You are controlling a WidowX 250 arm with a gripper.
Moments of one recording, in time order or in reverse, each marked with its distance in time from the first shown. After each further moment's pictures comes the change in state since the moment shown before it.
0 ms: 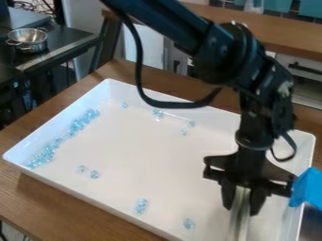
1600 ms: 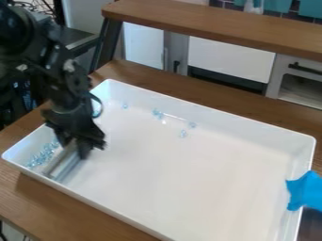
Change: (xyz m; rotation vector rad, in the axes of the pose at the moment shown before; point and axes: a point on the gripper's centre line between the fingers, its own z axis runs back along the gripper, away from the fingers) arm 0.011 0.284 0.002 0.256 -0.136 -0.043
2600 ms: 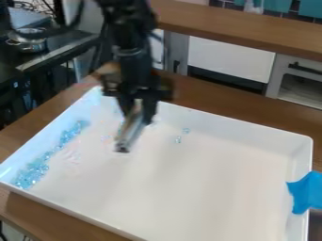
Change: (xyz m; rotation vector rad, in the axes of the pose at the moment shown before) arm 0.060 -0.109 0.093 -0.271 0.033 0.125
